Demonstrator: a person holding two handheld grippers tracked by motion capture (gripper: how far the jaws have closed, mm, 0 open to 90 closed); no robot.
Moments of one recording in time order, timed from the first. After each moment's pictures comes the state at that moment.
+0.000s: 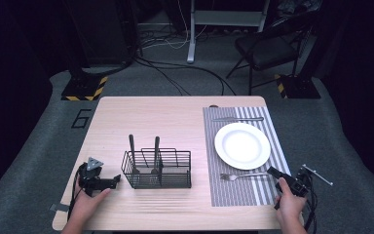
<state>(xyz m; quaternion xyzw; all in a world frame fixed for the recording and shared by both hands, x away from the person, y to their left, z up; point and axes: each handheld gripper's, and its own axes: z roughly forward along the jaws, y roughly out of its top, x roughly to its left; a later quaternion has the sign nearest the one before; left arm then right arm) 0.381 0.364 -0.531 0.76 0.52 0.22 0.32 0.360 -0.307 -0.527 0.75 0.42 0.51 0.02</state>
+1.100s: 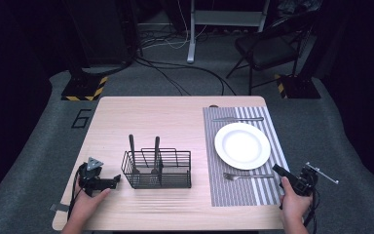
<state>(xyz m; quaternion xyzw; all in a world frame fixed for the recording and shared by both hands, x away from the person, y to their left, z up) 0.381 0.364 -0.531 0.76 0.52 0.22 0.32 0.355 -0.307 -0.507 0.73 0.46 0.49 0.12</state>
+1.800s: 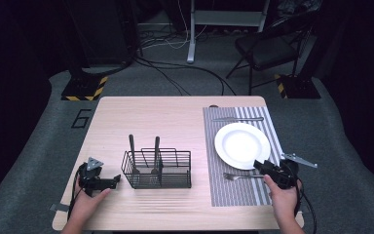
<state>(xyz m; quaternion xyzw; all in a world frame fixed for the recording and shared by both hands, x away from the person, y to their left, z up) 0.381 0.364 -0.531 0.76 0.52 0.22 0.32 0.365 -0.249 -0.470 0.62 0.62 0.46 0.15</state>
